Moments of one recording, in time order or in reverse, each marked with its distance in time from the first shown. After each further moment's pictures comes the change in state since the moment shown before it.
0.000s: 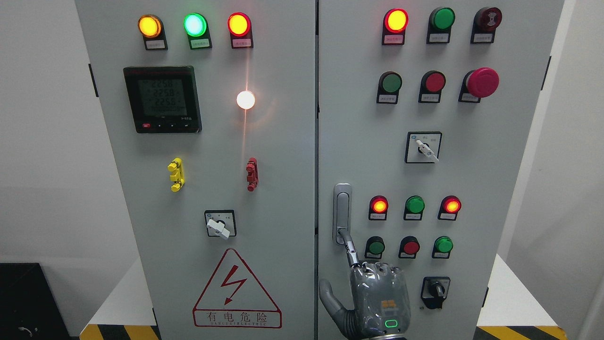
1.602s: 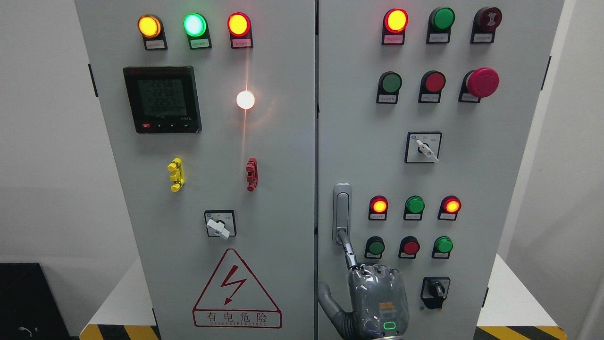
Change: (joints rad) left arm 0.000 0.000 0.000 0.000 0.000 0.000 0.000; right arm 0.006 0.000 0.006 0.002 0.000 -0.001 0.002
